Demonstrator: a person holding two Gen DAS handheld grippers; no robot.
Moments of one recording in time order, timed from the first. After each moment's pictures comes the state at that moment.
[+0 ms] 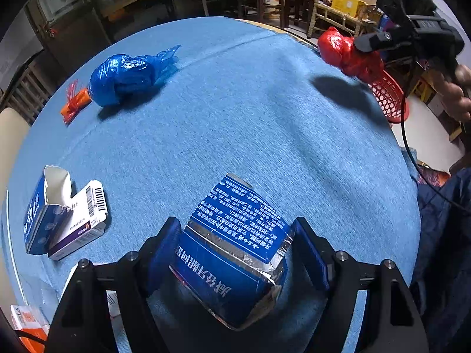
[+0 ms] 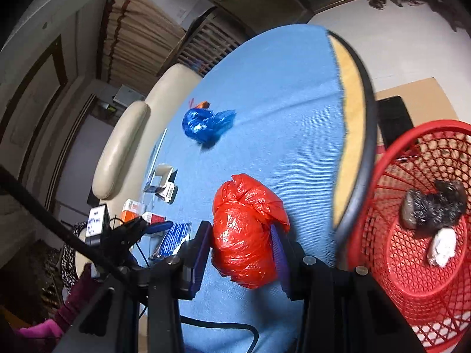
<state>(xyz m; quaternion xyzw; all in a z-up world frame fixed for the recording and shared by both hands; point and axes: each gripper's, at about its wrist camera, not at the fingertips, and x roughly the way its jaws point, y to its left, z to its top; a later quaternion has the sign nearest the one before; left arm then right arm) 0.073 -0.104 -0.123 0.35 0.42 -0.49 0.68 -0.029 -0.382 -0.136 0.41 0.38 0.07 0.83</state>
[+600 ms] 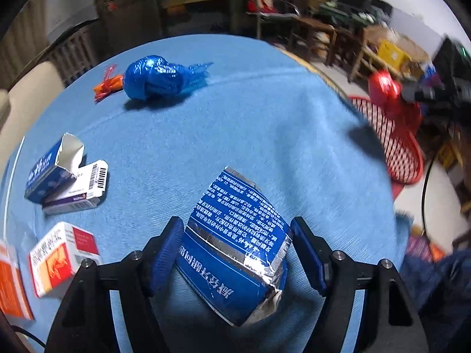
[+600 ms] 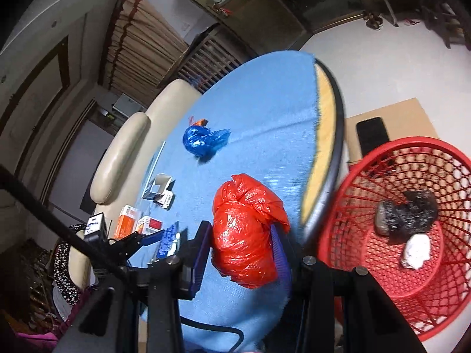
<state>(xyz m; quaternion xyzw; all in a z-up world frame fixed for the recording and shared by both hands) 0.054 -0.117 -0.112 0.23 0.43 -0.41 0.77 -0.071 -0.399 -0.117 0.38 0.35 0.04 0.85</state>
